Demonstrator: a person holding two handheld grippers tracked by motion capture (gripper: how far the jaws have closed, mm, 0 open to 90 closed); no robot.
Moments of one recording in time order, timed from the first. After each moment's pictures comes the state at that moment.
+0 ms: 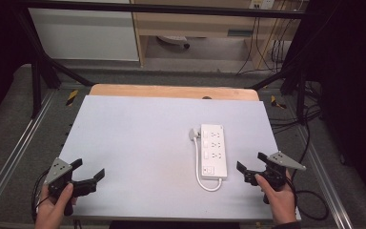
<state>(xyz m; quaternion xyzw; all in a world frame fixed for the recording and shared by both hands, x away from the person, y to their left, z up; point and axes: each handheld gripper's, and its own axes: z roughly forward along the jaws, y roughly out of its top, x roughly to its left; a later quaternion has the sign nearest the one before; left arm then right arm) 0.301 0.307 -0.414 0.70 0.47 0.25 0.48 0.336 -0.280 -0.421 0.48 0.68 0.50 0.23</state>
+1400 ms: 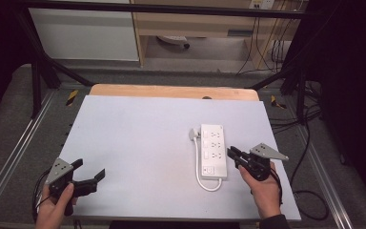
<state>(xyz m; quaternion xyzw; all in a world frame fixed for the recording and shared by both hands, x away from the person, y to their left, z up) 0.302 0.307 -0.415 0.70 0.47 0.25 0.47 0.353 -0.234 -0.403 0.43 0.71 0.51 0.23</state>
